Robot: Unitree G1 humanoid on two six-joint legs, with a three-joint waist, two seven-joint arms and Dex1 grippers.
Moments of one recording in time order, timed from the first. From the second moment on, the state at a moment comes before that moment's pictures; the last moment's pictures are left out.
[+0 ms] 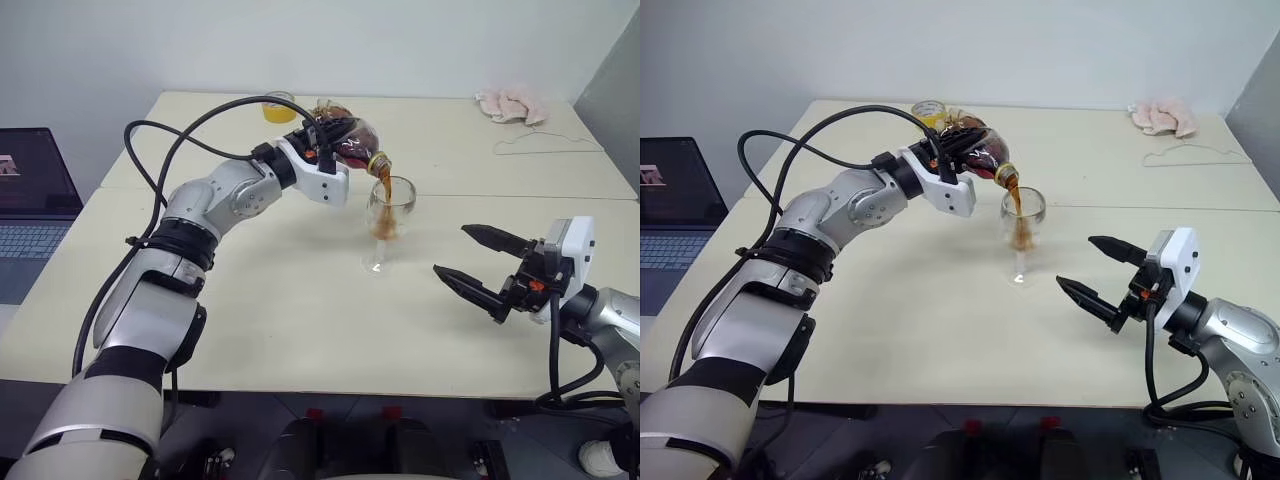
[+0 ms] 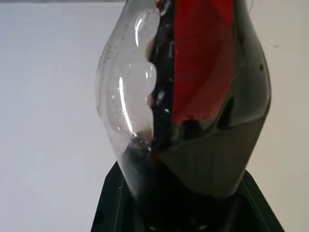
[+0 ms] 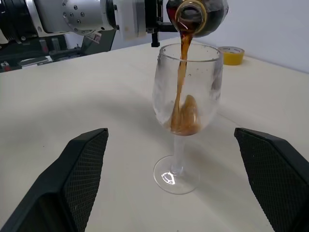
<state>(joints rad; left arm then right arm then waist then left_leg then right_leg) -1.19 0.52 -0.43 0.86 0.79 -0.75 0.02 -0.03 -0.70 -0.29 -0.59 0.72 0.51 0.73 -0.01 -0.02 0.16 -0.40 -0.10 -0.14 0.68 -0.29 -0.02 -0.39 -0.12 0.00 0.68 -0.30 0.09</state>
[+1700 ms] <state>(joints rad) -0.76 0.33 0.06 0.57 -0.12 -0.22 -0.39 -0.08 -0.72 -0.26 -0.59 0.73 0.52 0.75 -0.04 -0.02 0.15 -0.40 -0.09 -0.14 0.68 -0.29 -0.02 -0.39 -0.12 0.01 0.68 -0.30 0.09</state>
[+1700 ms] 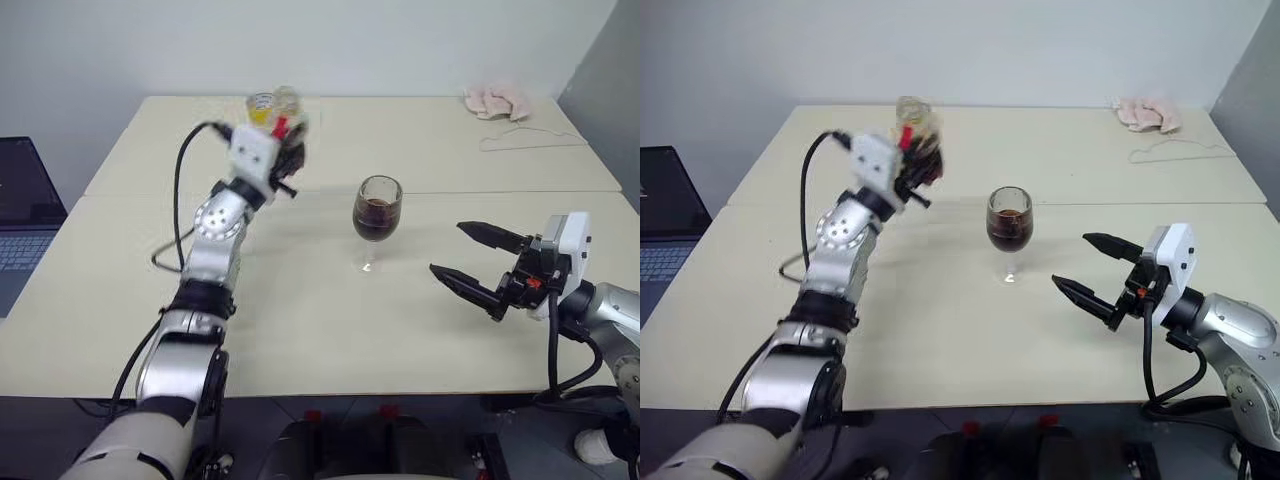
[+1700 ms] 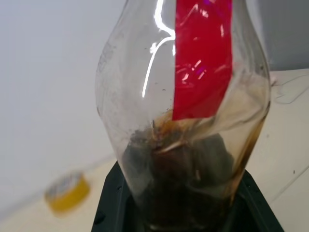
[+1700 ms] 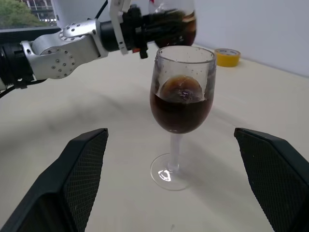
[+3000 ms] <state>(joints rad) -0.22 0.30 0.28 0.05 -0.29 0.10 -0.21 -0.34 -0.76 -0.17 -0.47 0.76 0.58 0.89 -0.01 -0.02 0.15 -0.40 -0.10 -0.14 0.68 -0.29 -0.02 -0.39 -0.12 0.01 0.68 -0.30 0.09</state>
